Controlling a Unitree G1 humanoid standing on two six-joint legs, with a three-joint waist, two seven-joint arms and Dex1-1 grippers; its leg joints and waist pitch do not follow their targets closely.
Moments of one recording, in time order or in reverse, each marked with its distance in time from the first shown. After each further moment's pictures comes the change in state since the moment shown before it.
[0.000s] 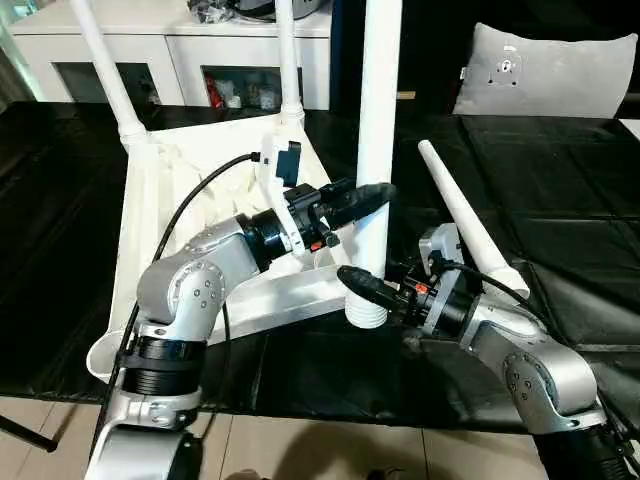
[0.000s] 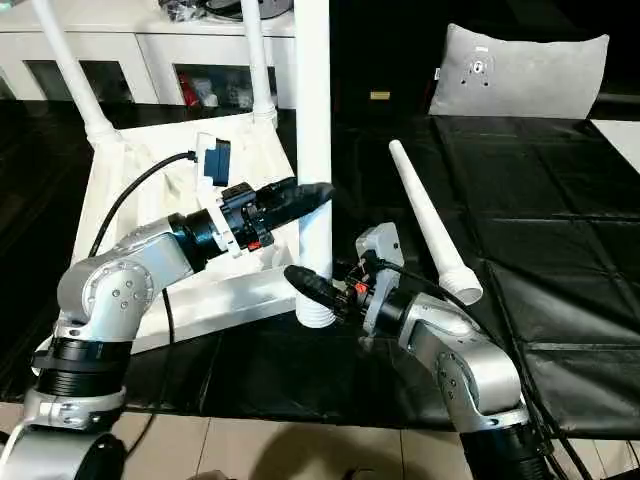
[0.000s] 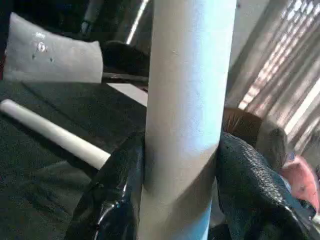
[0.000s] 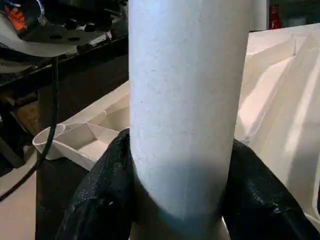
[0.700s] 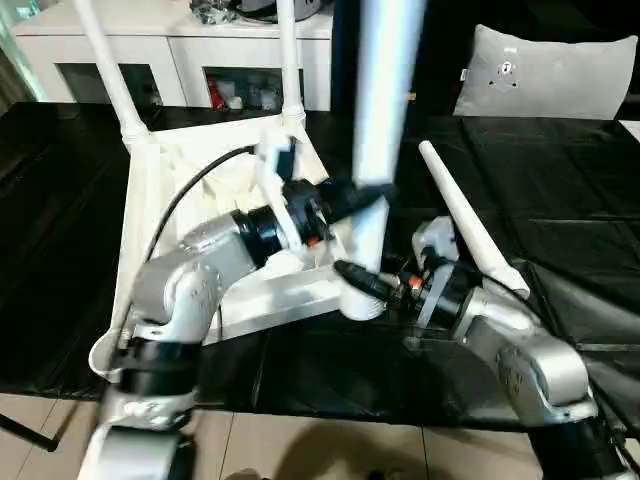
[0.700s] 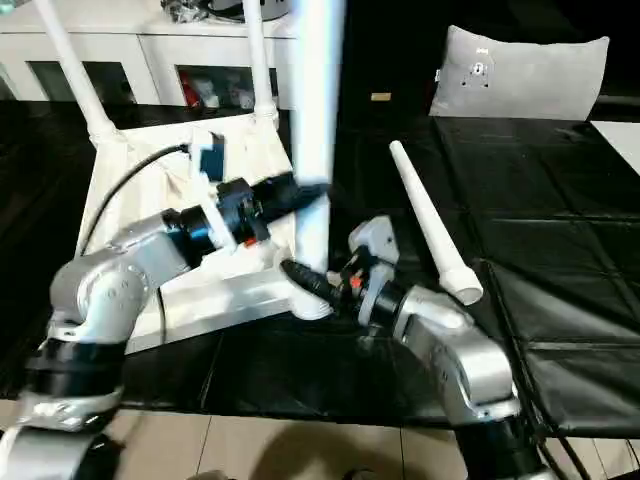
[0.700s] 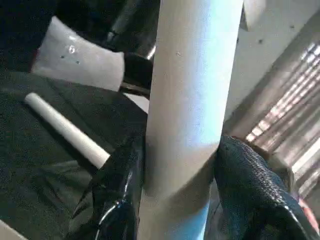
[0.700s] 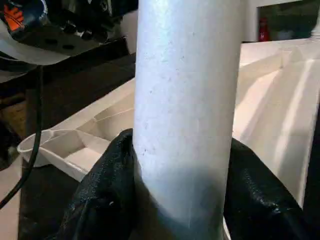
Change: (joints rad) left arm -0.026 -0.080 0.135 0.045 -0.100 0.113 0.177; right arm -0.048 0.012 -0.011 0.037 -0.028 -0.013 -0.028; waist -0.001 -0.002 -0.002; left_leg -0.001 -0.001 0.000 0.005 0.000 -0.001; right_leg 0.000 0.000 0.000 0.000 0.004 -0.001
